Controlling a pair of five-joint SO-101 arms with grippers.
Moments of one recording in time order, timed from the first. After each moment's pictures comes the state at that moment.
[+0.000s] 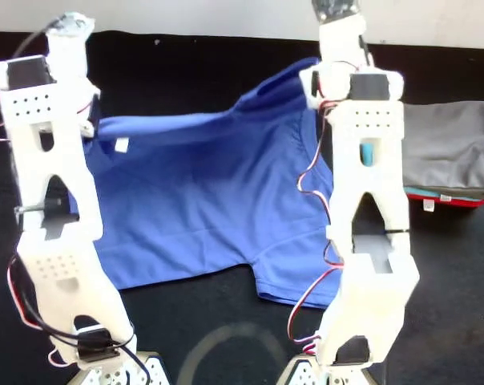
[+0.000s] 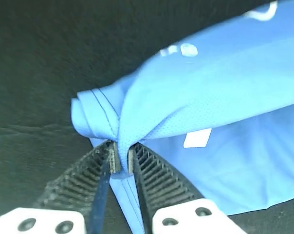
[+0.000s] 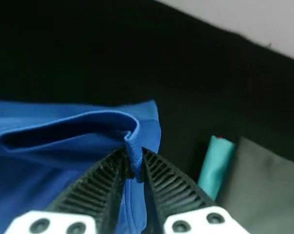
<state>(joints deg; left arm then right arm) -19.1 34.4 -52.1 97.6 -15.4 -7.6 22.6 -37.4 70.5 17.6</state>
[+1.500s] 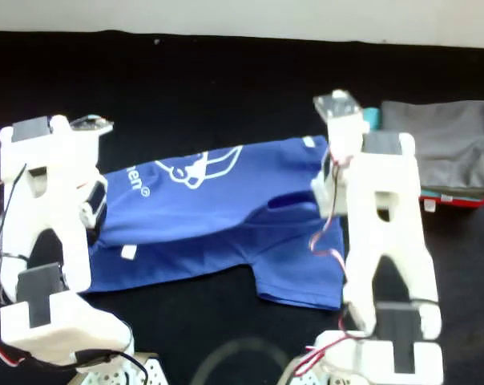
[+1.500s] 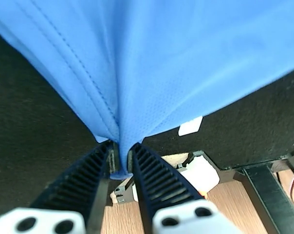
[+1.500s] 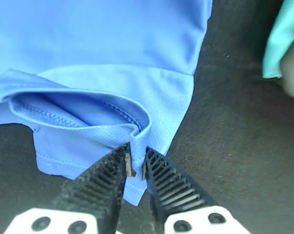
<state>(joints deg) -22.6 2.9 10.9 96.7 -25.1 -4.3 -10.9 17.7 82.4 17.6</state>
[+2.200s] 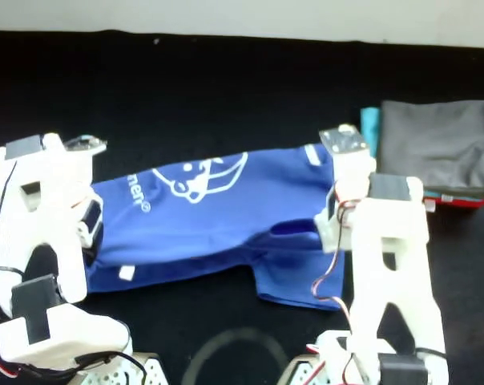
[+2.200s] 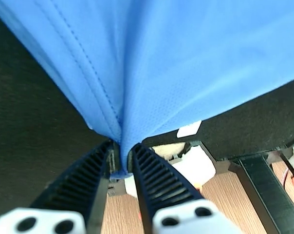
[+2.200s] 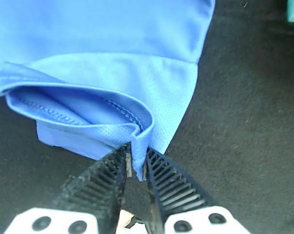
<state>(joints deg) -25.7 -1.1 19.6 96.3 -25.6 -3.0 -25.8 33.0 83.6 17.6</state>
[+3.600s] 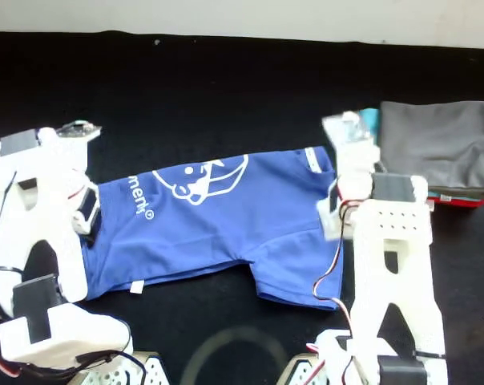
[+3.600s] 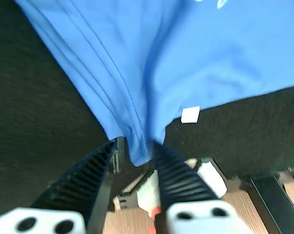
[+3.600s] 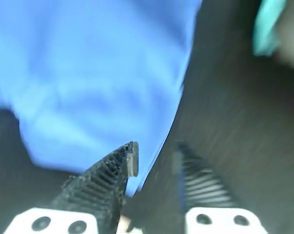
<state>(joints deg) -25.5 -1.1 14.3 92.4 -24.5 -4.3 -26.5 26.7 80.3 17.6</state>
